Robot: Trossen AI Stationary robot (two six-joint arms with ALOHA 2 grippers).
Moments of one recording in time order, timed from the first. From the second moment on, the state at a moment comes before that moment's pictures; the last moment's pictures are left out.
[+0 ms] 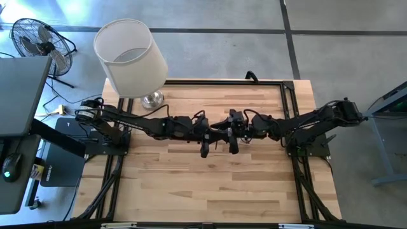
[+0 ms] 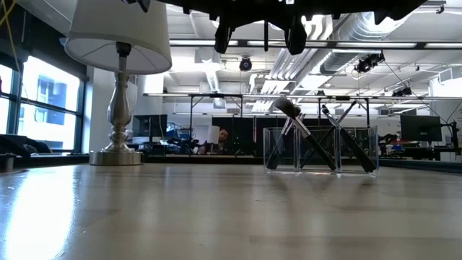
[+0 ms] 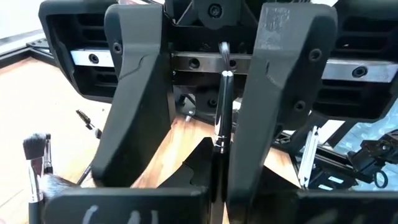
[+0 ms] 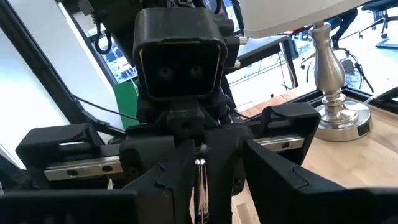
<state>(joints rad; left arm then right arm) -0.11 1.60 1.08 0.36 -0.11 -0.40 0.10 1.36 0.72 0.65 0.15 0.42</state>
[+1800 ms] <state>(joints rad) 0.21 1.56 1.08 0.10 0.29 -0.27 -0.03 1.23 0.73 0.26 0.40 0.43</state>
